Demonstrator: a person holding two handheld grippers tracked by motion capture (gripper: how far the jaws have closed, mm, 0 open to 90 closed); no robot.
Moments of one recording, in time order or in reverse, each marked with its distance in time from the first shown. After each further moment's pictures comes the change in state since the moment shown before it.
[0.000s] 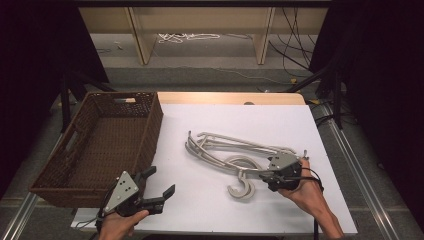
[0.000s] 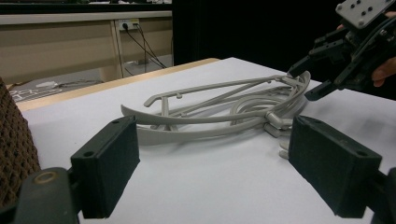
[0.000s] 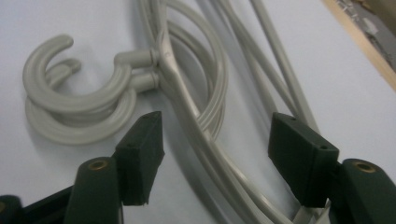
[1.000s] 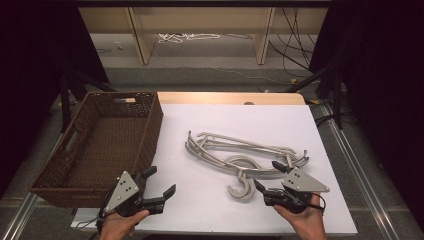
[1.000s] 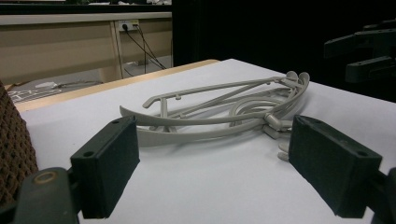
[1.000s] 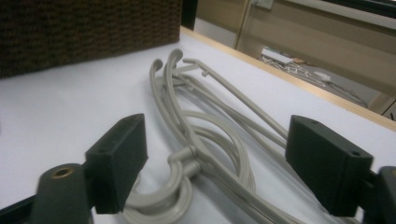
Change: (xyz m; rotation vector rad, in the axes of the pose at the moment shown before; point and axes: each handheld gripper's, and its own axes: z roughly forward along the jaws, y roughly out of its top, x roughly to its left) left arm 0.000 0.001 0.000 0.002 0.001 0.012; right arm 0.051 -0.008 -0.042 -0.437 -0.123 0.304
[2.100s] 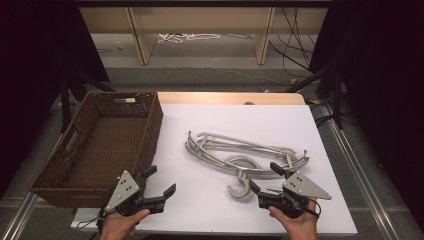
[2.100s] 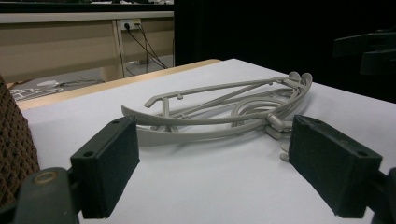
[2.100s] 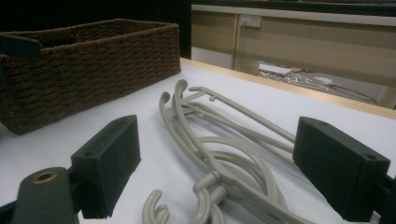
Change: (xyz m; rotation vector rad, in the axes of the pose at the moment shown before) left arm 0.000 0.000 0.002 0.004 0.001 -0.001; right arm 0.018 -0.001 0.000 -0.121 -0.012 0.180
